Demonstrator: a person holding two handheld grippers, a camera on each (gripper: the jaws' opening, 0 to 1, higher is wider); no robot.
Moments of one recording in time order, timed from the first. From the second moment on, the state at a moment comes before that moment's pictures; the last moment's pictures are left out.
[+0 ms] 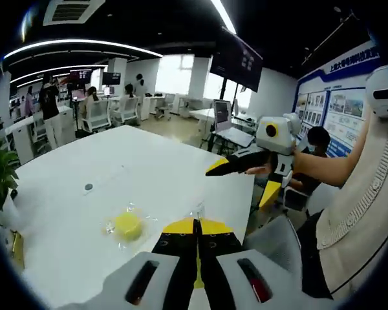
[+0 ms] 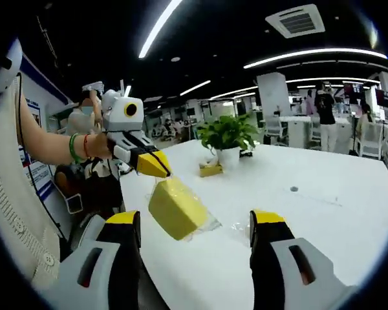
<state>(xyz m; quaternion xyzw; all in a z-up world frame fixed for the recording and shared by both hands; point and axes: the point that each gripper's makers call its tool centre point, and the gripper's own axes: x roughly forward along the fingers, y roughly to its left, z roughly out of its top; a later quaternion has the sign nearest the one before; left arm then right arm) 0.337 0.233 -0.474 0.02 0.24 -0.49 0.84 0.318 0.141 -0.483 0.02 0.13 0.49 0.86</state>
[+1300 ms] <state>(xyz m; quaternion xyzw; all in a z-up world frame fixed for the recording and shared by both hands) 0.425 0.331 -0.588 -0.14 0.30 -0.38 0.86 0.288 0.102 -0.519 0.08 0.18 0.34 0.92</state>
